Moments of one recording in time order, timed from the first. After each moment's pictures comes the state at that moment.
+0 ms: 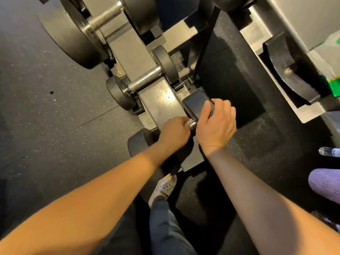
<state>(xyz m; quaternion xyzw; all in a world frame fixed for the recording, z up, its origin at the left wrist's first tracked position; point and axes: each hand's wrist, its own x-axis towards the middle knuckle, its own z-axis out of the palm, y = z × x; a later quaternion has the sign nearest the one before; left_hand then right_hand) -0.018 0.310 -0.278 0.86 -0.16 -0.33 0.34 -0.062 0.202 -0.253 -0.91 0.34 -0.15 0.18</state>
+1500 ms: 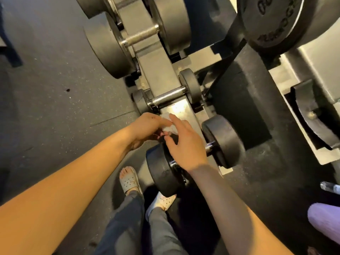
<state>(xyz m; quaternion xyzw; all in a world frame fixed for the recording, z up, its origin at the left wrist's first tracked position) 0.067 0.423 -0.220 0.69 0.11 -0.46 0.55 -0.022 0.287 -0.215 -0.92 0.07 0.14 0.37</state>
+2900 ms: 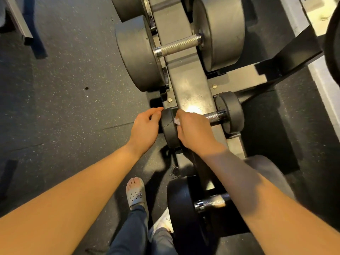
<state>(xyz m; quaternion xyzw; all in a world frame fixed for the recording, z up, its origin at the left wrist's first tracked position) 0.139 0.476 -0.309 0.81 0.14 -0.17 0.54 0.139 0.321 -0.283 -0.97 -0.08 0.16 0.14</state>
